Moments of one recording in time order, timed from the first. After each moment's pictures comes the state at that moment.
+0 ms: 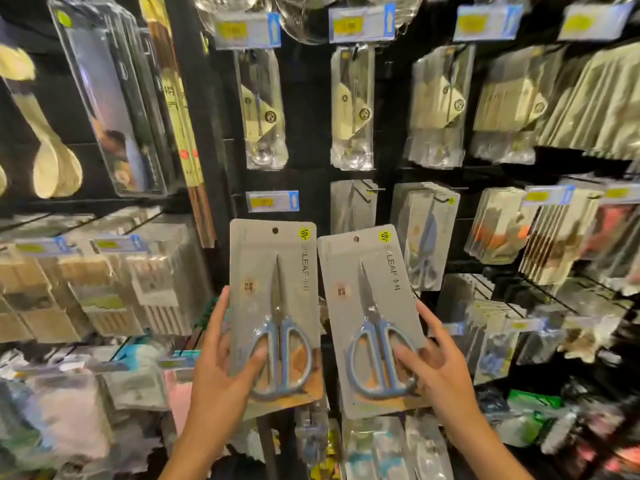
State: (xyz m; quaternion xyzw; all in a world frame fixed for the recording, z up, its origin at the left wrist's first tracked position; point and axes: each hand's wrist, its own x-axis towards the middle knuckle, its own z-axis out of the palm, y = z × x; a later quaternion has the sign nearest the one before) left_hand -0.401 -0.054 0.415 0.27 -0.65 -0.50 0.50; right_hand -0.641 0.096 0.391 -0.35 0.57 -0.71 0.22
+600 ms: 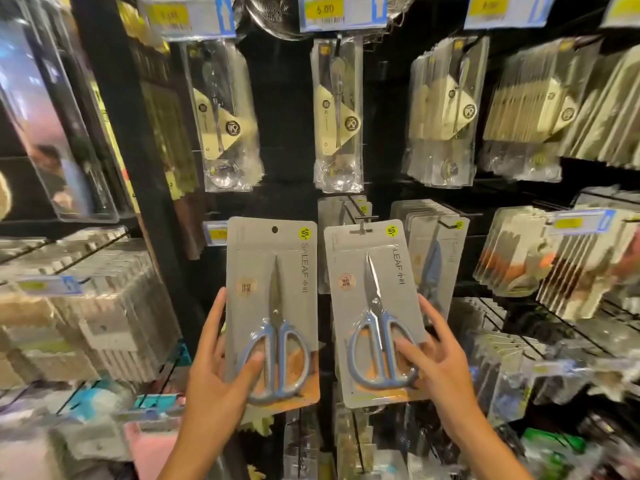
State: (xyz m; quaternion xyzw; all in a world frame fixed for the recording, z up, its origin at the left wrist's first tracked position) left_hand -0.494 -0.122 0.428 0.28 -0.67 -0.47 0.49; right_hand -0.745 0.013 0.399 -0.33 0.53 -0.75 0.22
